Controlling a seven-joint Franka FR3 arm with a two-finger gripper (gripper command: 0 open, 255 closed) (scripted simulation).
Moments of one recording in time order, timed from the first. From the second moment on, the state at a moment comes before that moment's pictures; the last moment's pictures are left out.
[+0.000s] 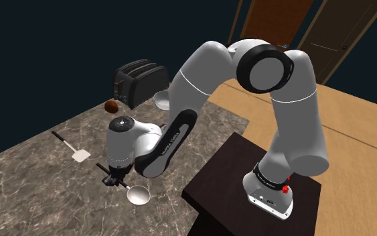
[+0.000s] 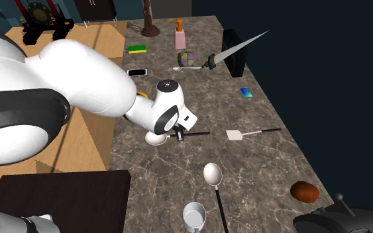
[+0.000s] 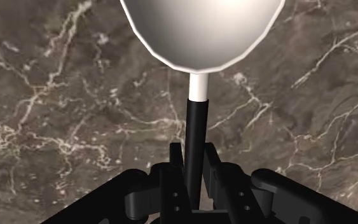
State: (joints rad) arm 0.41 0.62 0.28 -2.04 -0.36 2.77 0.86
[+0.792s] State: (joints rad) arm 0.35 0.48 0.35 -2.08 -0.29 2.66 0.81
